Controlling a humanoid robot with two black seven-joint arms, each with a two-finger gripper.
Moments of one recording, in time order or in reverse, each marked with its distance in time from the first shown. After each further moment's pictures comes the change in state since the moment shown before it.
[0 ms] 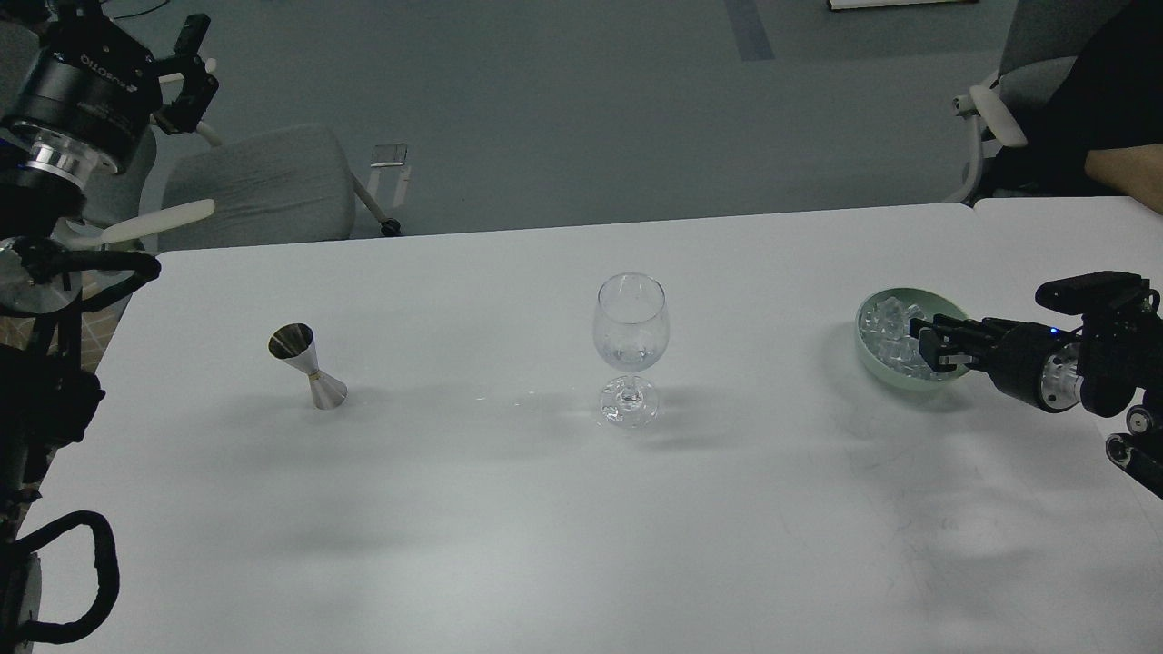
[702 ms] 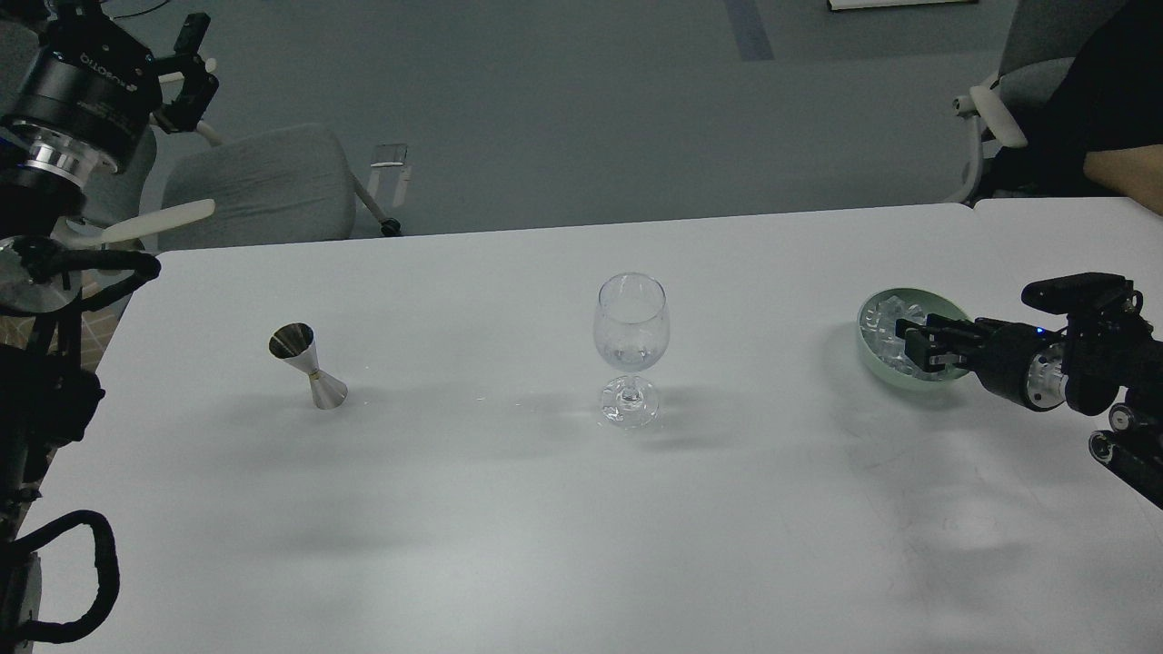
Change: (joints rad) left arm -0.001 0.000 0.000 0.000 -0.002 -0.001 0.000; right arm 0.012 0.034 -0.002 -0.040 0.000 0.007 0.000
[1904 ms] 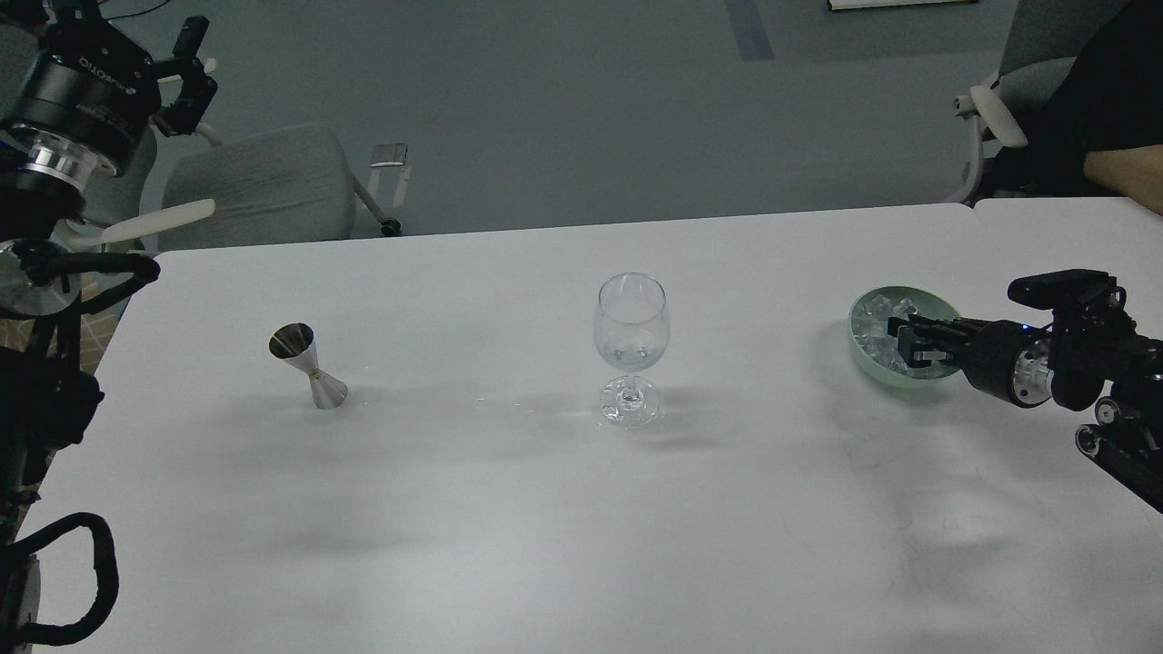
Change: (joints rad) left arm 0.005 0.001 -0.001 0.000 0.000 0.000 -0.002; right arm 0.017 0.016 0.000 0.006 0.004 0.023 0.002
